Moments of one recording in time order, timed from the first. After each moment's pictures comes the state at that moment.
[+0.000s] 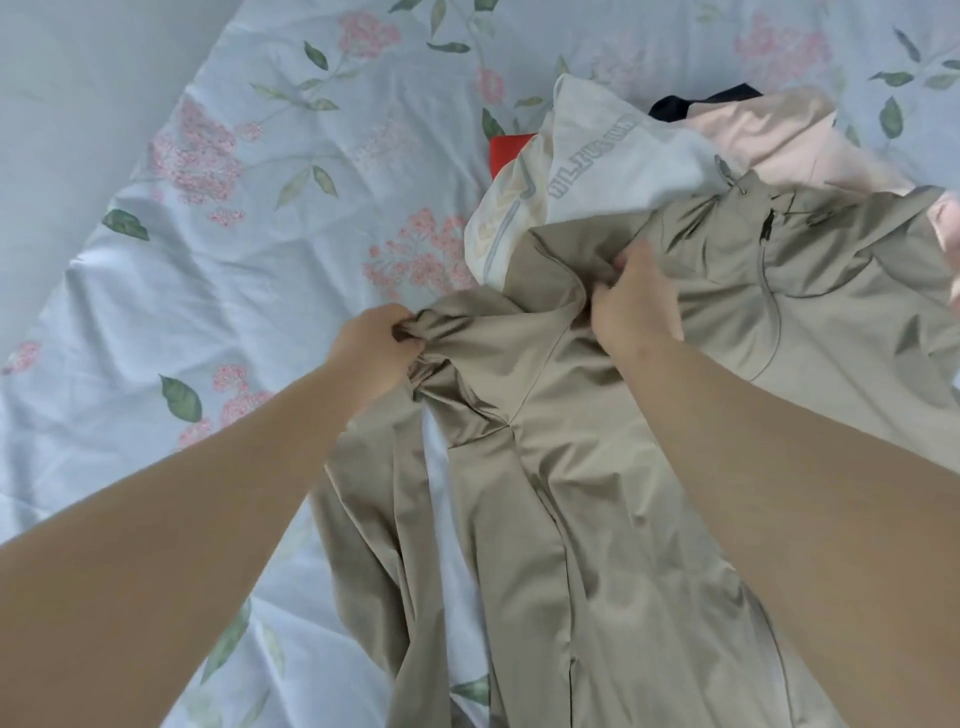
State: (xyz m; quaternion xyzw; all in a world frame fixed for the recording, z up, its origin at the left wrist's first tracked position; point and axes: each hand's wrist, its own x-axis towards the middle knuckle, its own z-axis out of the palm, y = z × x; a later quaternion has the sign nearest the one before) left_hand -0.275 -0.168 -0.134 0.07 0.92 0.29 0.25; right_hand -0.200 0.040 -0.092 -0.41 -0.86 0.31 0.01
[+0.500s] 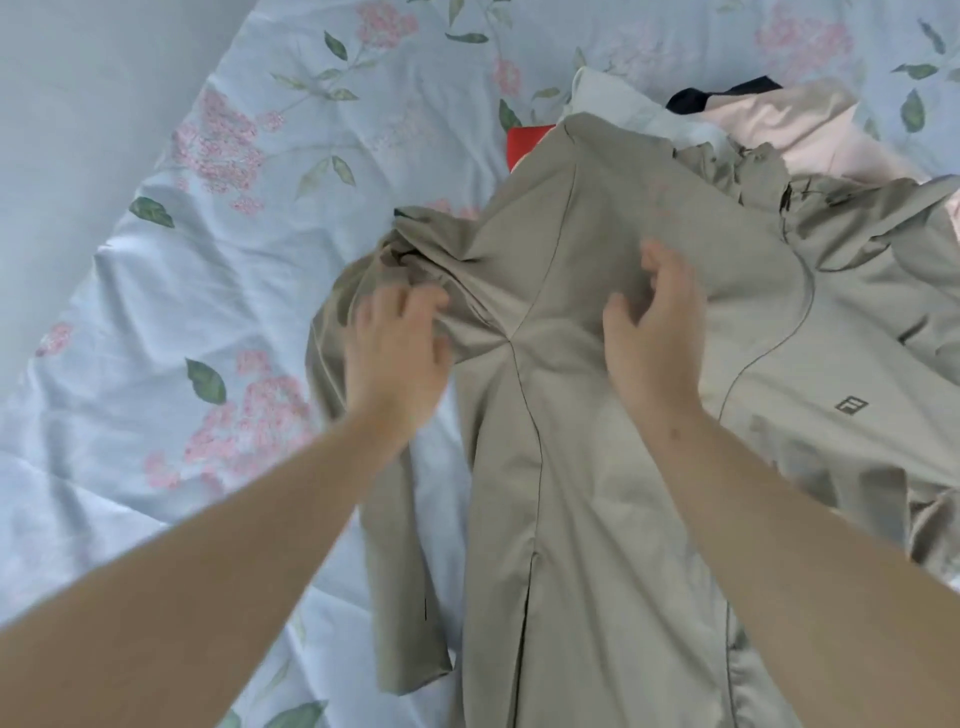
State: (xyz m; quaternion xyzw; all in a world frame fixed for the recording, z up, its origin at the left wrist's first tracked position) left_hand -0.231 -0.173 -0.118 0.19 0.96 0.22 0.03; right_hand -0.155 0.010 -0.086 -0.32 -0.85 0.37 0.18
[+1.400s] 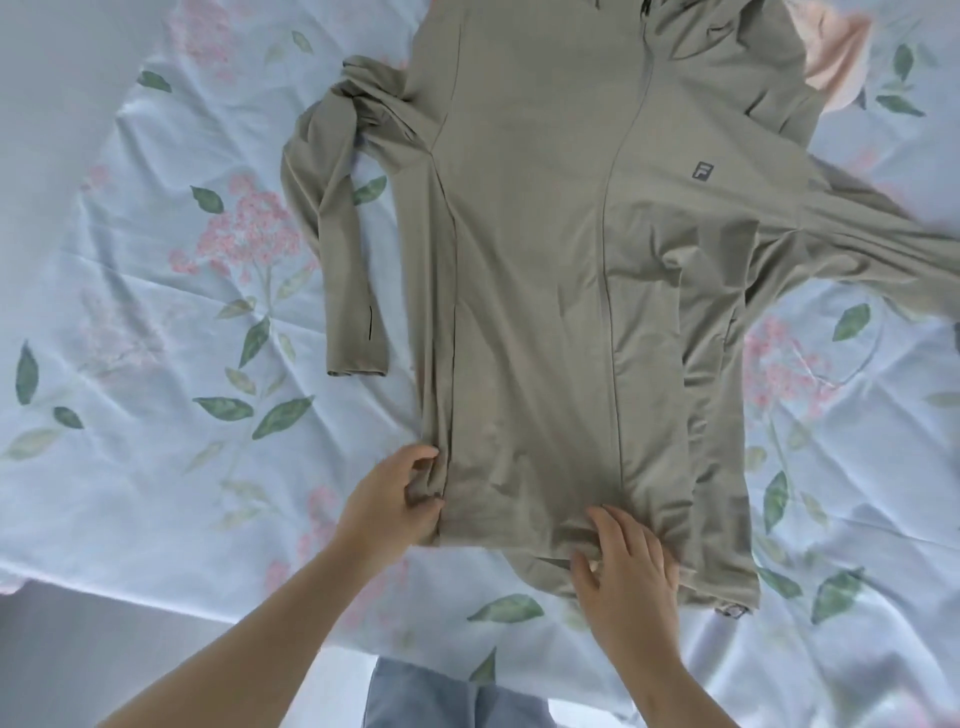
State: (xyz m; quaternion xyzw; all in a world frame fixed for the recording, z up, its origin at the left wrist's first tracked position) left_hand 0.120 -0.288 -0.126 0.05 0.88 0.33 0.35; right_hand 0.285 -0.119 -0.116 -0.36 -0.89 0.22 -0.16
